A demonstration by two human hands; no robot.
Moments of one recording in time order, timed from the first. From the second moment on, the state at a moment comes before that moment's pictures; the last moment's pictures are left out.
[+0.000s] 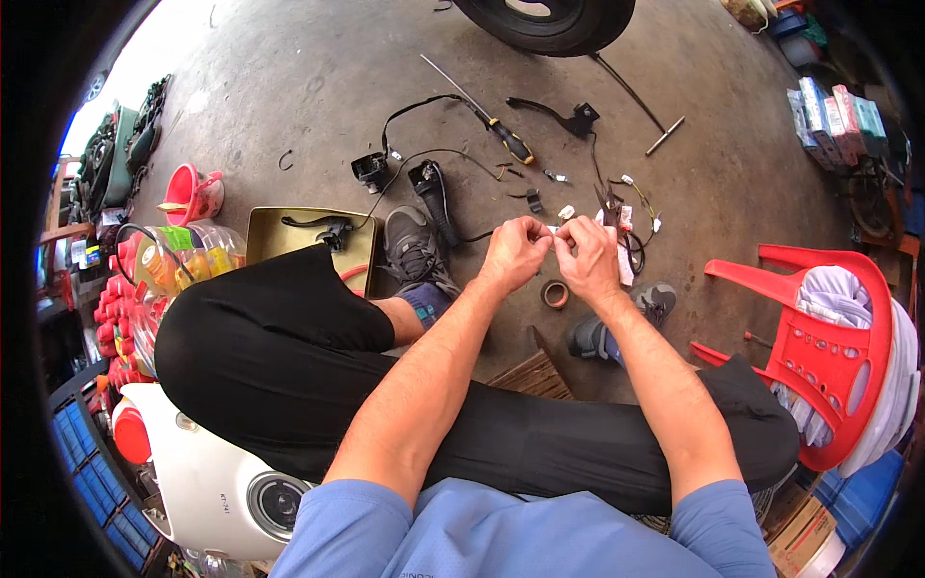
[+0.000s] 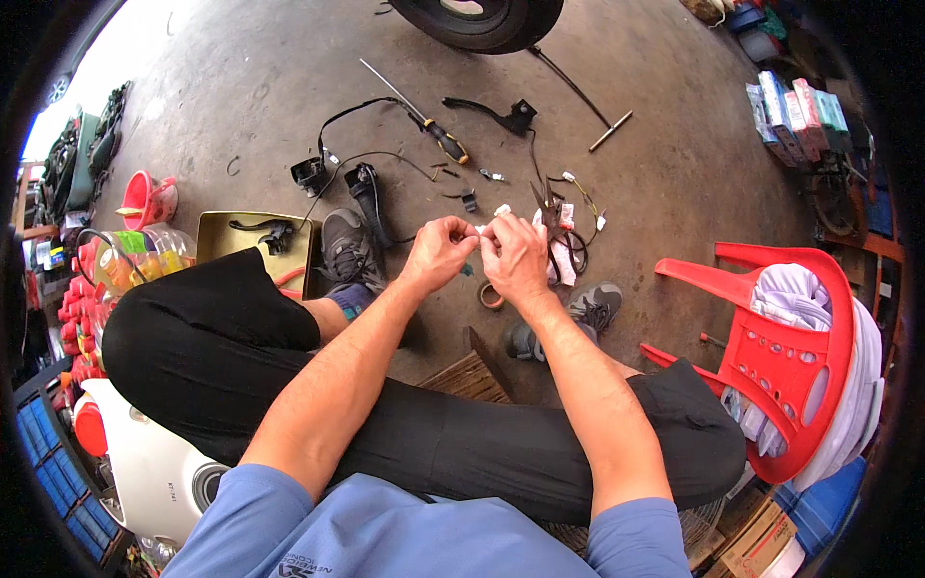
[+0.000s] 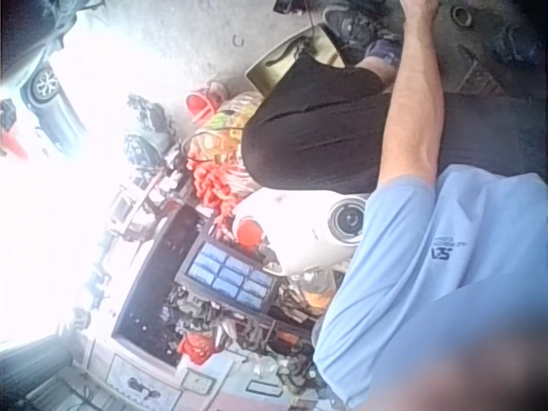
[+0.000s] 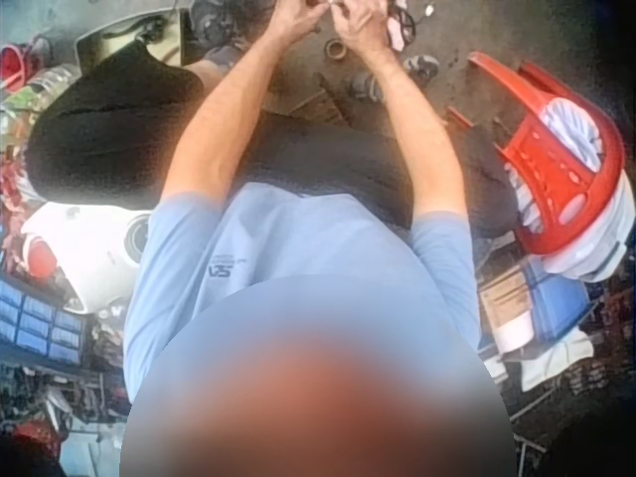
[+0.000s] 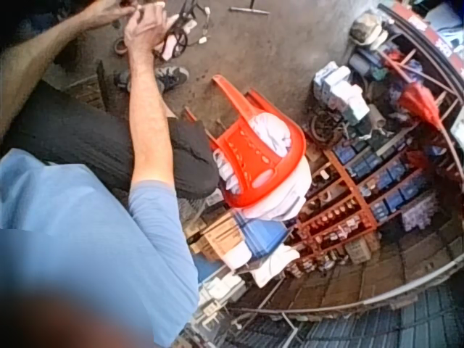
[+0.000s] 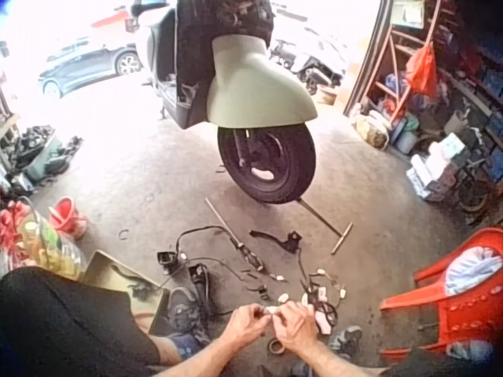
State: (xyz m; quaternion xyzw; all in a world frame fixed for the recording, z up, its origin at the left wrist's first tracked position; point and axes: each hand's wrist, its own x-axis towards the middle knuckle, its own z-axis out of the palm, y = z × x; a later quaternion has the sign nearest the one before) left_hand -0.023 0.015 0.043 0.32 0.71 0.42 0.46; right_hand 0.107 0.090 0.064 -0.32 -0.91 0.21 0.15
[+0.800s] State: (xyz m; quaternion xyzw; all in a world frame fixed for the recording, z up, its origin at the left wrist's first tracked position) left_hand -0.020 0.017 0.040 0.35 0.72 0.44 0.41; right_hand 0.105 0.093 0.081 -0.30 -0.93 0.20 0.11
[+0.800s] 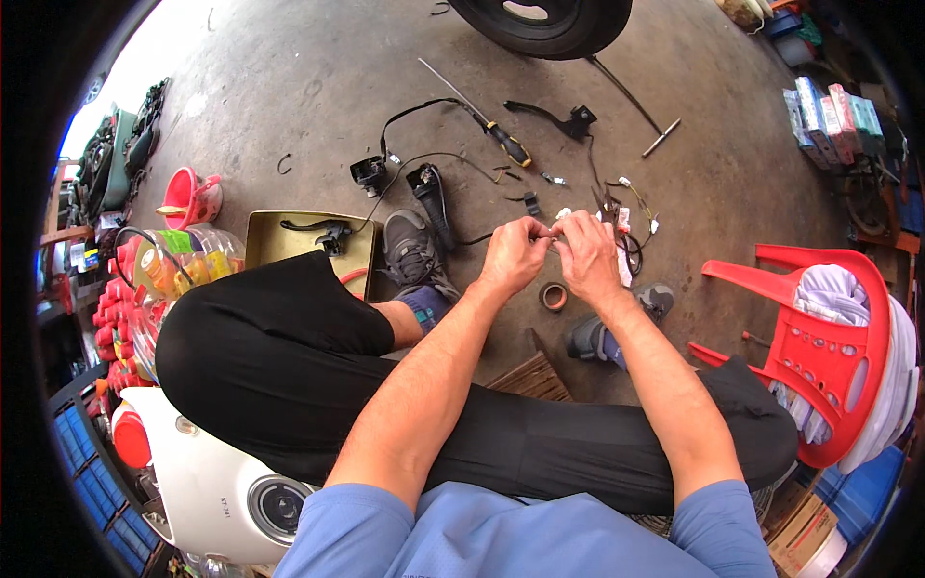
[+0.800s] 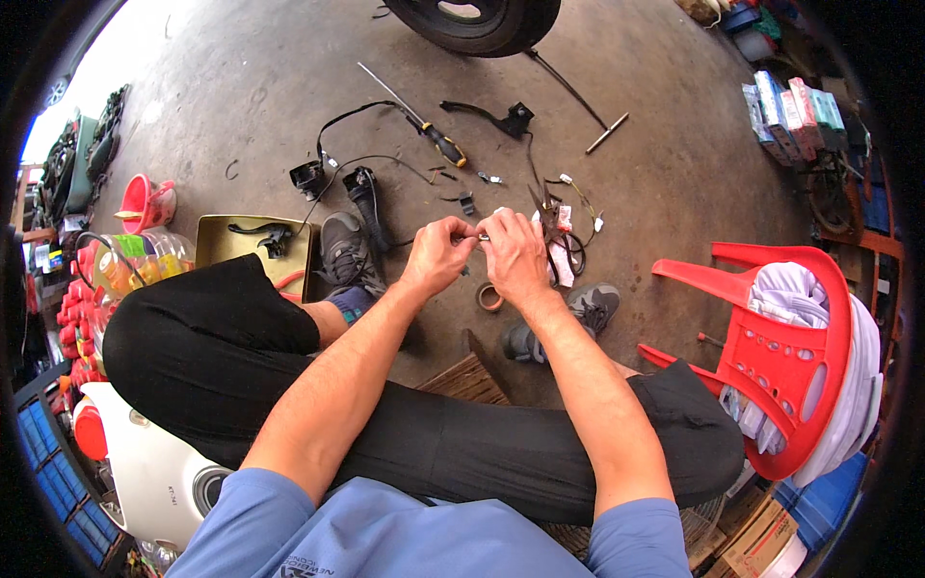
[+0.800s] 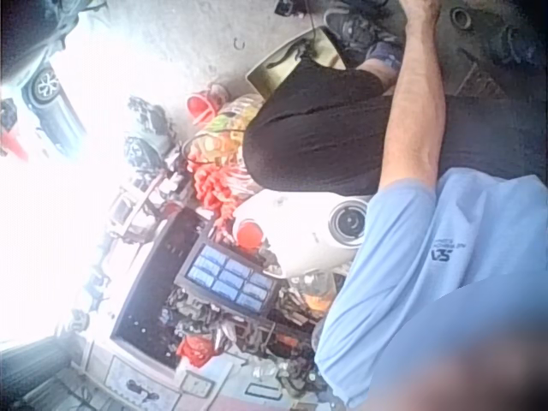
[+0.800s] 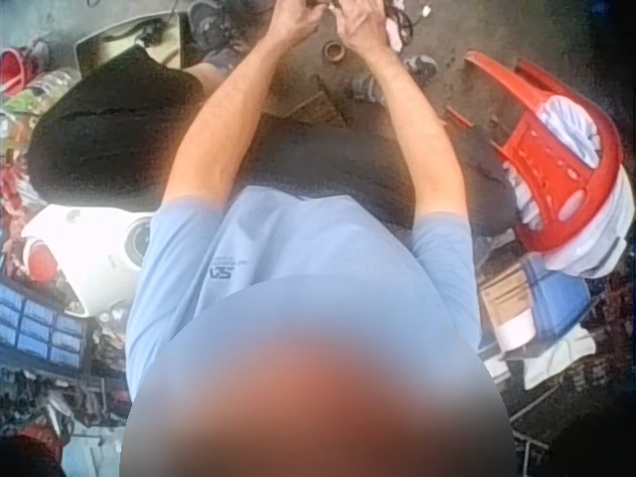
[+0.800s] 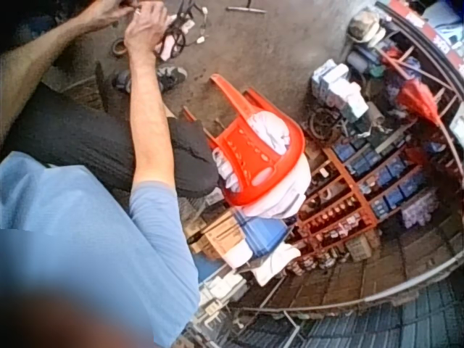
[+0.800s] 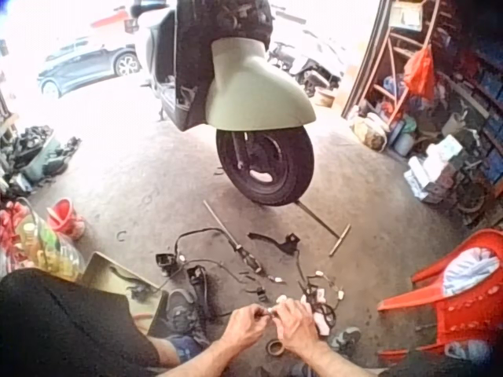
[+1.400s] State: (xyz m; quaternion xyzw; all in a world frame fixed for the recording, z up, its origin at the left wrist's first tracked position) left_hand -0.015 0.011 0.045 0.44 0.72 0.42 0.34; right_hand 0.116 0.125 0.050 -0.55 -0.34 0.76 -0.07
